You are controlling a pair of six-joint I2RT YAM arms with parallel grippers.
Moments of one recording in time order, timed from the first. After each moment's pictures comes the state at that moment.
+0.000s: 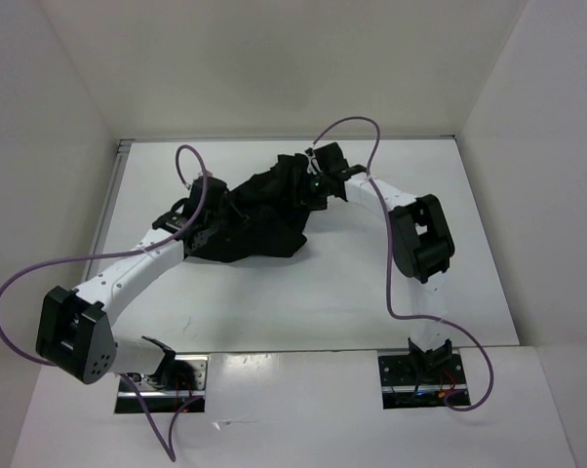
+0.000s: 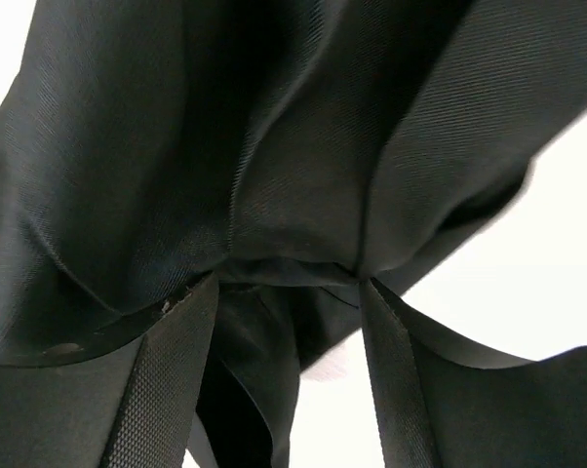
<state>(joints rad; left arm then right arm) -0.43 1.34 1.02 -0.38 -0.04 -1.08 0.44 2.09 1.60 -0.37 -0.35 0.46</state>
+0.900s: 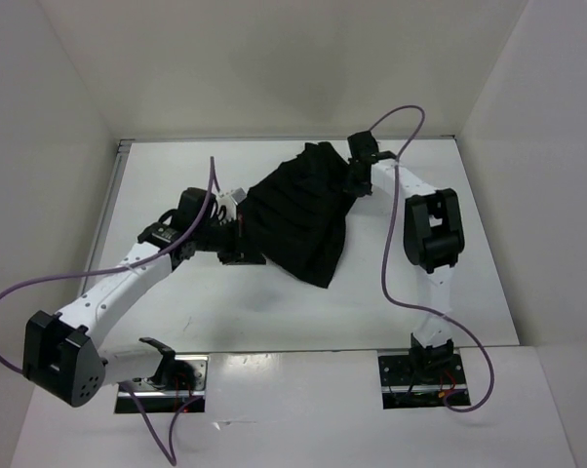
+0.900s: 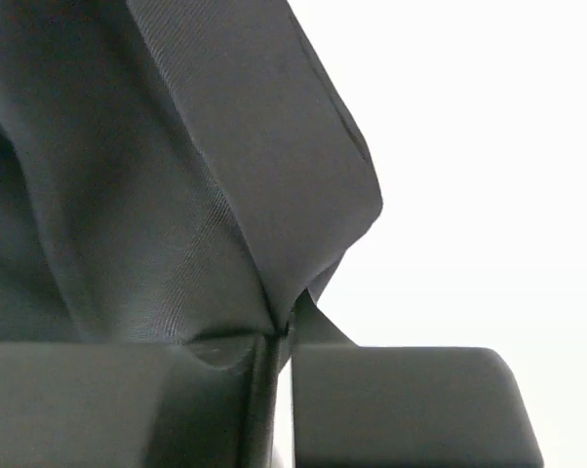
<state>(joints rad) -0.41 1.21 0.96 -0.51 0.60 -0.62 0.26 2.16 1.71 -0.54 0.13 0.47</state>
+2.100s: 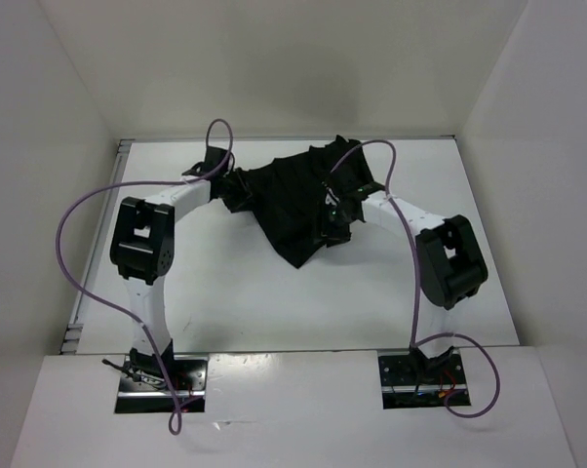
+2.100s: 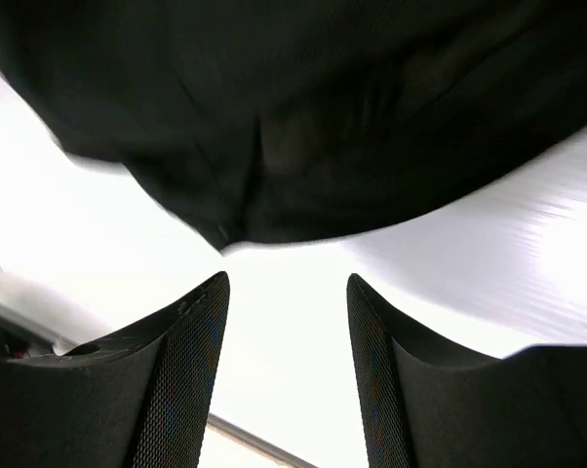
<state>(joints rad) -0.23 2.05 1.47 -0.34 0.26 -0.74 0.45 1.78 1.28 -0.60 -0.23 0.46</state>
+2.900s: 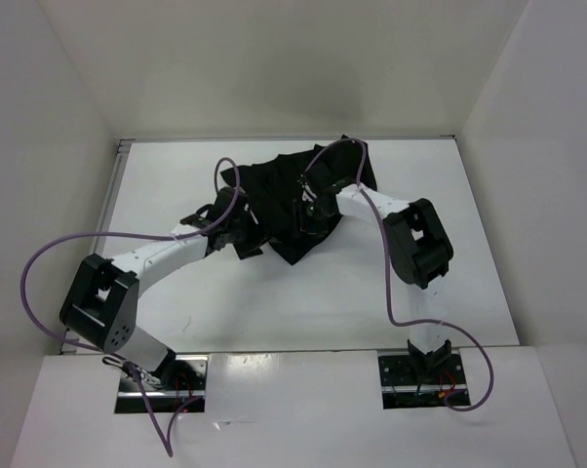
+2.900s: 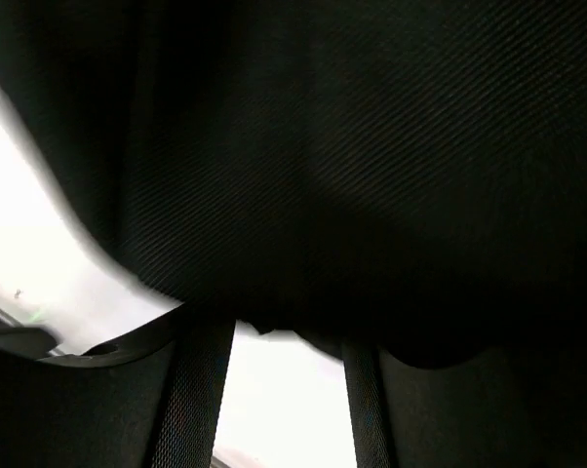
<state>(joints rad) -0.49 1.52 0.98 -0.31 0.17 -0.98 0.52 2.04 1.49 -0.54 -0.31 0.44</state>
